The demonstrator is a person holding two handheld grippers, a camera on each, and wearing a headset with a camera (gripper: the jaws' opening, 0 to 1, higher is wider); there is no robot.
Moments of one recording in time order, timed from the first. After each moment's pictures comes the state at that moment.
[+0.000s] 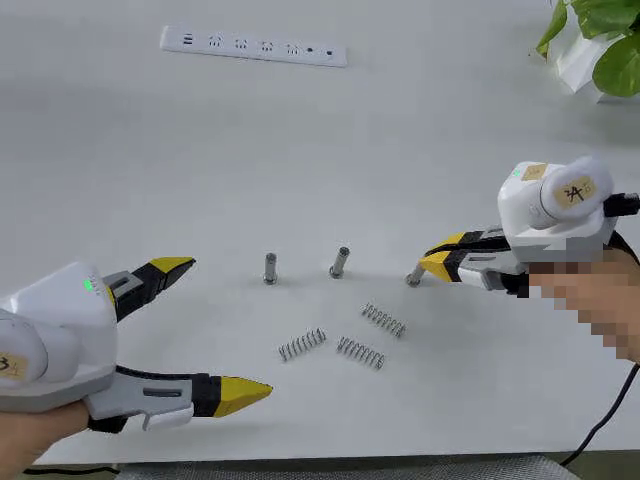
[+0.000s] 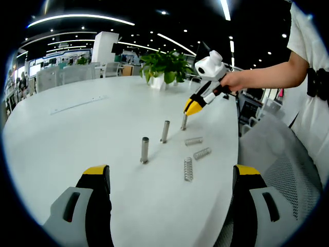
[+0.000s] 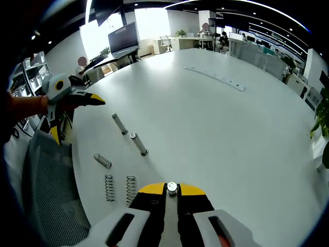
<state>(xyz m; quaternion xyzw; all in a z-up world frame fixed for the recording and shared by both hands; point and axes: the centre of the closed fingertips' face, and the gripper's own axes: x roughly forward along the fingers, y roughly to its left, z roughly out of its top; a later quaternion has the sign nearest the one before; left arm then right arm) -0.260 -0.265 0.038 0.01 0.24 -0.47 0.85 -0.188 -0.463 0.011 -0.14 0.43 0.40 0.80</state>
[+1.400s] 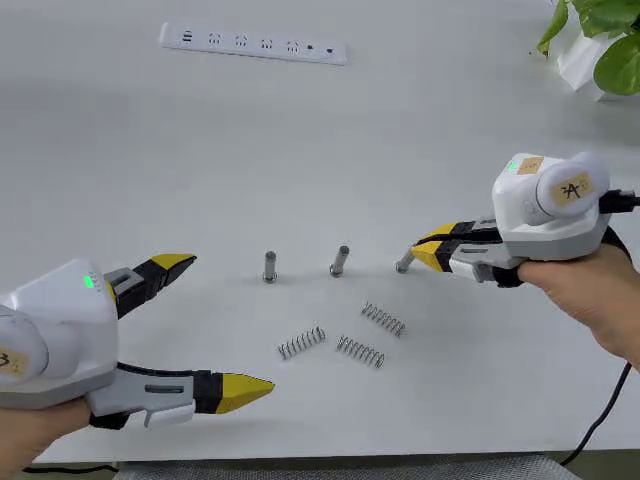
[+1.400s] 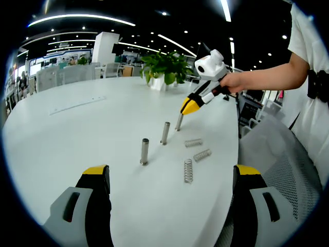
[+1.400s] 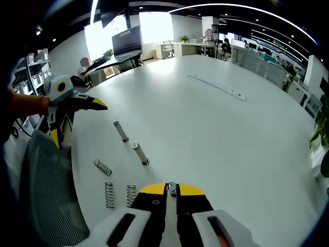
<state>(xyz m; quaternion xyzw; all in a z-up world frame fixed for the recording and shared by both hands) -0.257 -0.267 0.039 0.01 0.24 -0.47 0.85 -0.185 -0.445 0.025 -0.15 0.40 0.41 0.81</state>
